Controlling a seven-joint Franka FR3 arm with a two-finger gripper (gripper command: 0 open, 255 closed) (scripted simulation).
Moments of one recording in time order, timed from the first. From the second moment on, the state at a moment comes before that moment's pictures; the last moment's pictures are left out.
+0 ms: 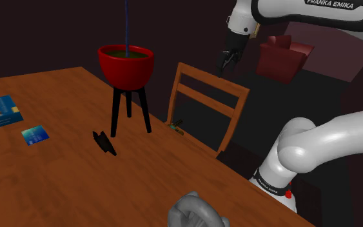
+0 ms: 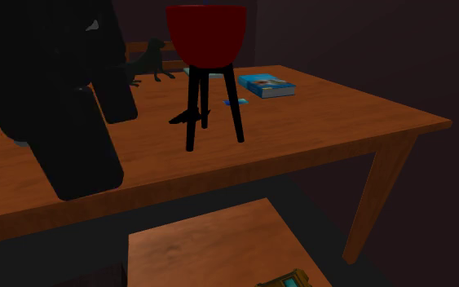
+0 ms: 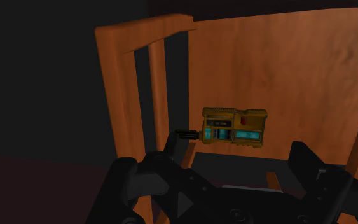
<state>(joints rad) 0.00 -0.75 -0.03 -2.30 -0.12 1.64 0.09</state>
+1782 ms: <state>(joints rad) 0.16 -0.38 0.33 -2.34 0.12 2.25 0.50</state>
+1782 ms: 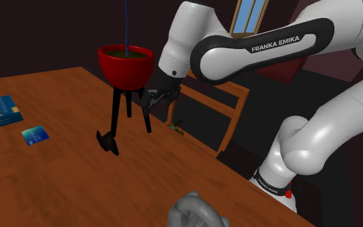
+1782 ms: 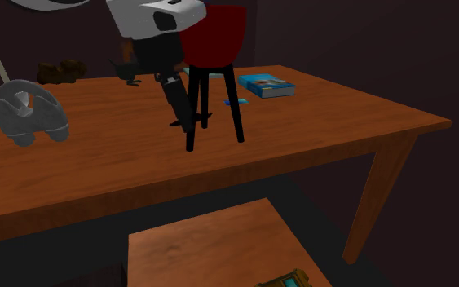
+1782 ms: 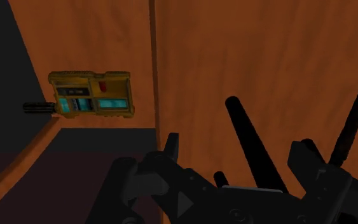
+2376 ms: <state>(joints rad) 0.17 -0.12 0.47 -2.19 0.02 2.43 0.70</state>
